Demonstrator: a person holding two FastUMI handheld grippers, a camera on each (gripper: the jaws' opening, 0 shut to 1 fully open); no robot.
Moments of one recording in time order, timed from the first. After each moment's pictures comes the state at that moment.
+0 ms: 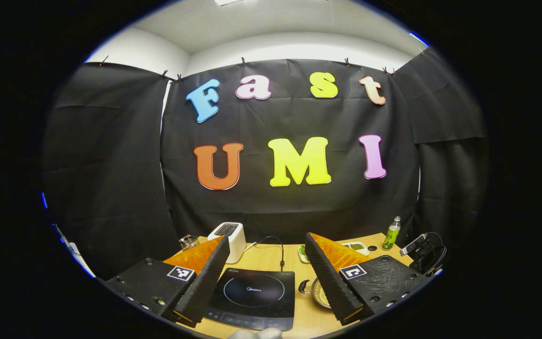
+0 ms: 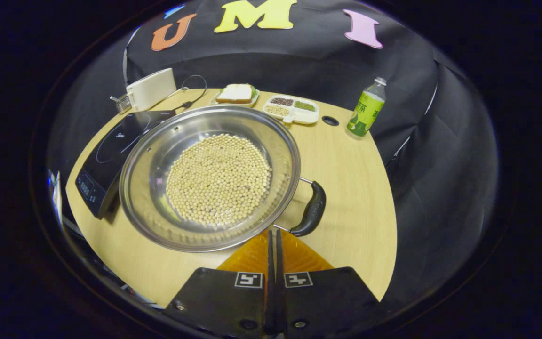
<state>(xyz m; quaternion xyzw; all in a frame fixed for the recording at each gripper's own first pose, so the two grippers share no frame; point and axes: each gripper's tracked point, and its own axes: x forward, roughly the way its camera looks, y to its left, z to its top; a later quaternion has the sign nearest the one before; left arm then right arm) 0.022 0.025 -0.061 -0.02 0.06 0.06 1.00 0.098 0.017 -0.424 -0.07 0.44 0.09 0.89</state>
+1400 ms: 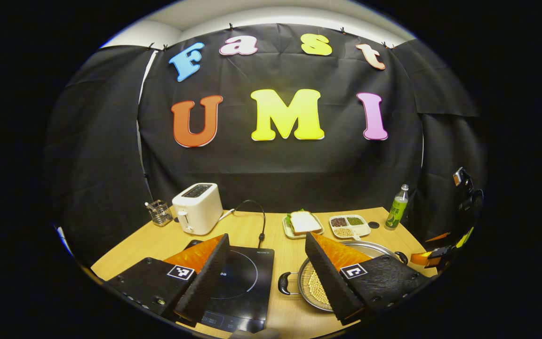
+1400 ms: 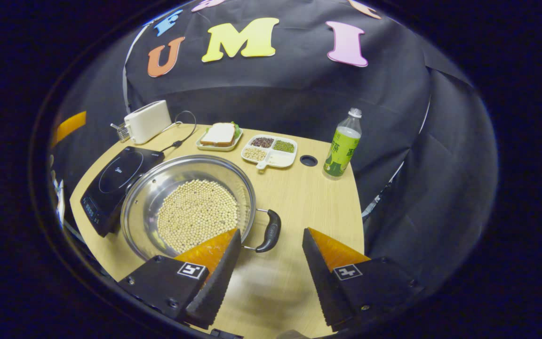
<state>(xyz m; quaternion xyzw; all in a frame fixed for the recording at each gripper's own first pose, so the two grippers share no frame) 0.105 -0.047 -0.211 -0.04 0.17 0.03 0.98 0.160 -0.039 -0.363 -0.04 0.36 0.10 0.93</state>
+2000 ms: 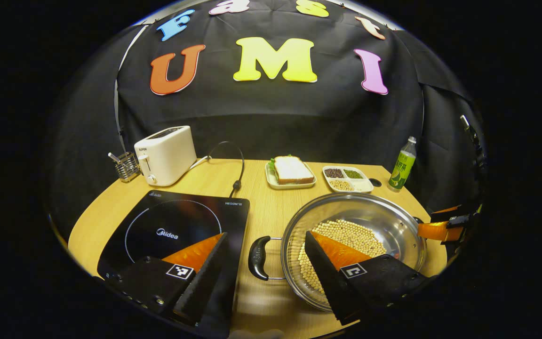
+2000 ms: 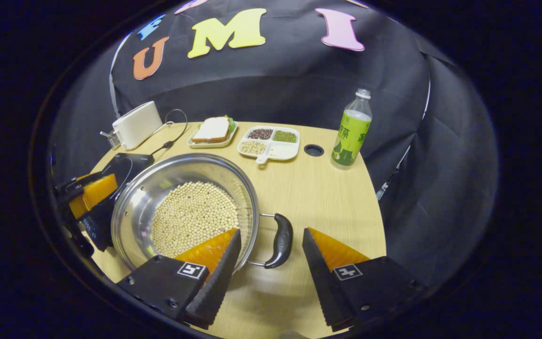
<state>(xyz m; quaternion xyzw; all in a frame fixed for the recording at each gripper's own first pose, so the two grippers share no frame) 0.122 -0.094 -0.350 -0.06 0.30 -0.01 0.95 0.188 -0.020 -0.400 0.00 0.38 0.09 0.92</state>
